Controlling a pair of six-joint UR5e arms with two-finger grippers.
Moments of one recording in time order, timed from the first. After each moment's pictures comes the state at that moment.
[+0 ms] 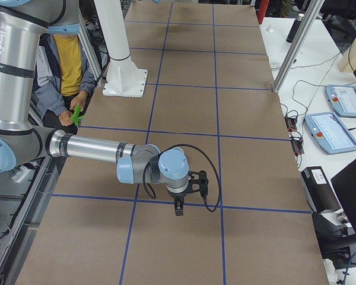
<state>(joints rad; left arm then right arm) -1.05 -1.14 -1.40 -1.85 -1.03 -1.88 1.60 -1.81 1.71 -1.38 2.39 -0.04</state>
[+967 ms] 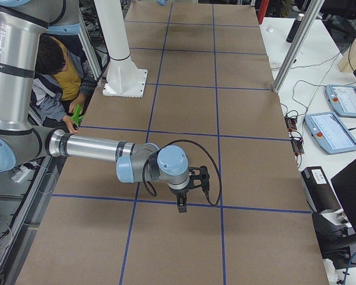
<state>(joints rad) -1.11 -1.28 -1.32 -2.72 -0.95 -1.32 1.60 -1.81 1.72 -1.34 2.39 -0.03</state>
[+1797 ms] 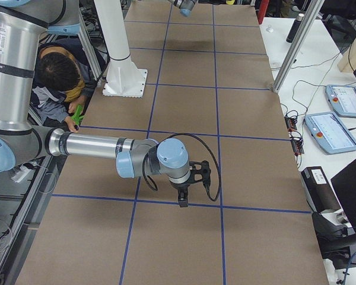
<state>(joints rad) -1.06 -1.69 -1.41 -2.86 -1.14 -0.93 1.60 -1.81 1.78 -1.34 2.39 0.10</state>
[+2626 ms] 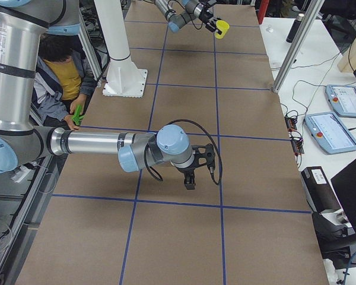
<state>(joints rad) -0.66 -1.96 -1.65 -2.88 -1.40 -0.58 1.60 -1.79 1.81 -1.19 2.50 0.19</state>
